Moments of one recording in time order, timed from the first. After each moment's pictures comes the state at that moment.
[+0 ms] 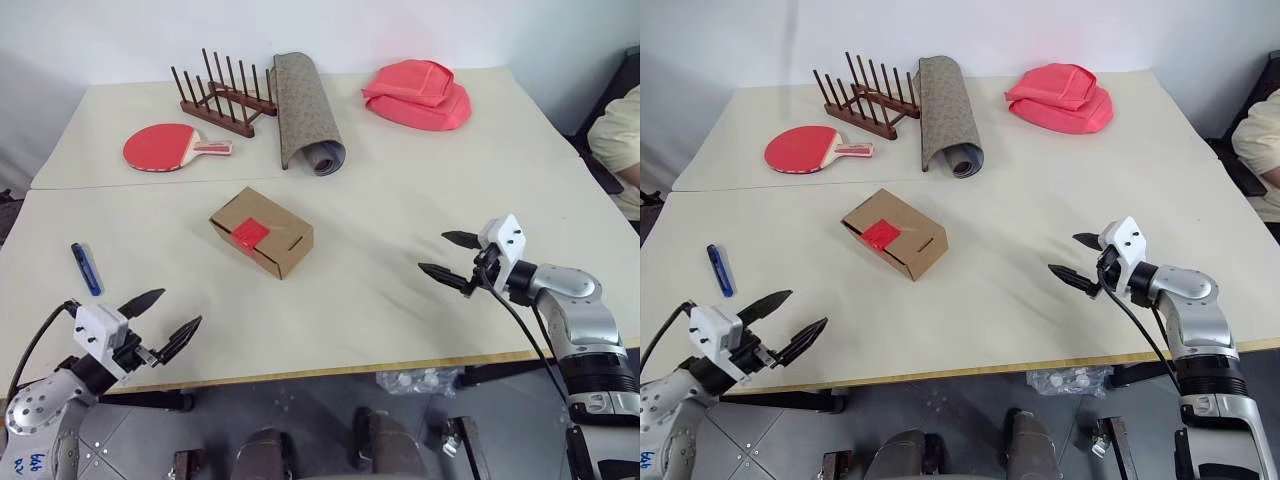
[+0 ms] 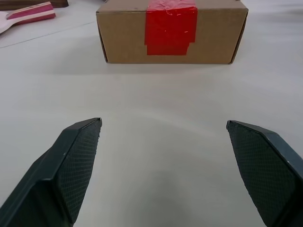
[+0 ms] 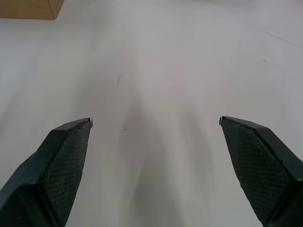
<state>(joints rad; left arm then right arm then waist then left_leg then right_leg) 0.23 0.56 0.40 -0.11 -0.46 -0.03 -0.77 -0.45 -0.66 -0.09 0.36 0.30 0.10 1.00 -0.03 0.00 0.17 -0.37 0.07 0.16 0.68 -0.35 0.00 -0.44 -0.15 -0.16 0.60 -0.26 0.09</state>
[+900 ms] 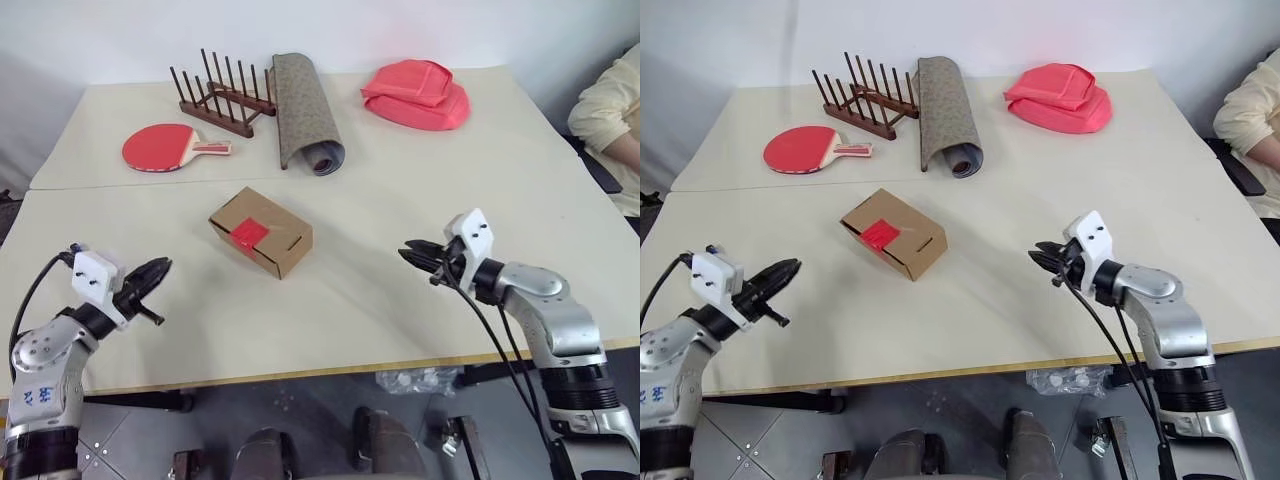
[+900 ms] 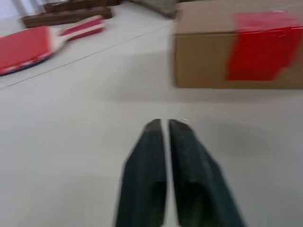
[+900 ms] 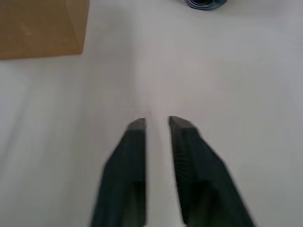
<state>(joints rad) -0.15 0.64 0.38 0.23 -0.34 -0.02 -0.69 -0.42 -0.53 -0.02 -0.04 0.32 0.49 0.77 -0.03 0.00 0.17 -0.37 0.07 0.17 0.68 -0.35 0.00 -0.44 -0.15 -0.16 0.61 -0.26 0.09</state>
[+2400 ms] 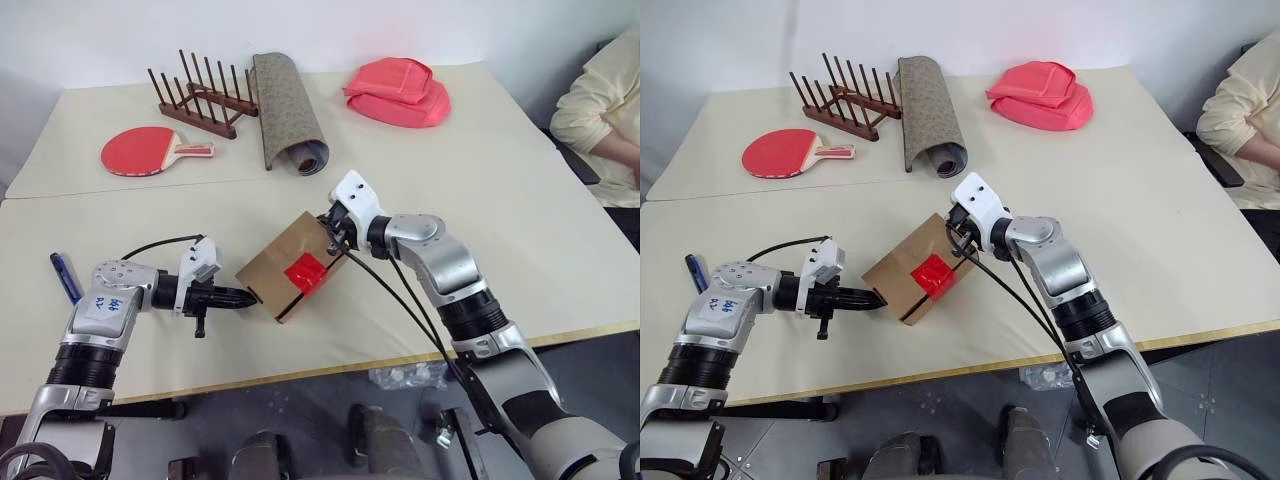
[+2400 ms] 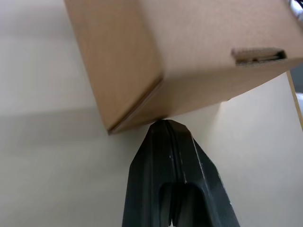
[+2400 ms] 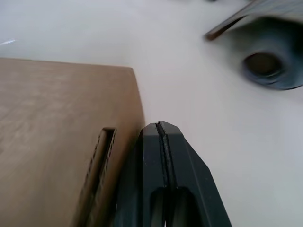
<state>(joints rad) -0.43 0.72 0.05 0.15 -0.26 0.47 -1.25 -0.85 -0.23 0.24 0.27 0.07 0.48 0.60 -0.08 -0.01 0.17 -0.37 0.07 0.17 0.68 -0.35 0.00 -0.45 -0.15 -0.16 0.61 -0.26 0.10</state>
